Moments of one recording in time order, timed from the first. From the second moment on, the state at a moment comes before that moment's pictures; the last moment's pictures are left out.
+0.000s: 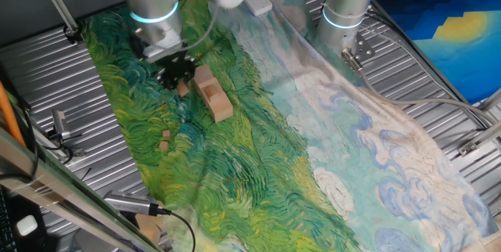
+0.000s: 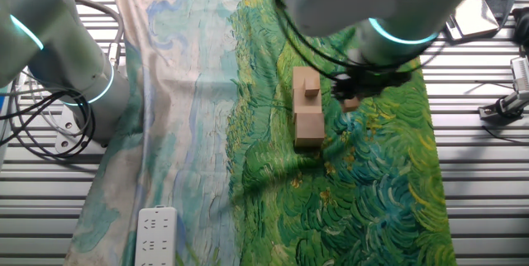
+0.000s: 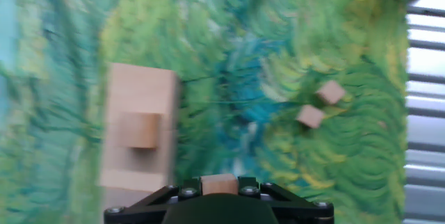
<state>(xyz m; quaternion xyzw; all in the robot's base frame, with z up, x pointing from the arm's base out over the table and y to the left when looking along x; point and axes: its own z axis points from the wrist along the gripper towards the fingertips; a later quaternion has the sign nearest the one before) 0.528 -0.018 0.103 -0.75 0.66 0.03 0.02</state>
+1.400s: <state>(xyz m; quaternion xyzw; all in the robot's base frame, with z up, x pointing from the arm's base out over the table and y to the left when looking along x) 0.460 -0.009 0.100 -0.69 0.72 0.05 0.03</state>
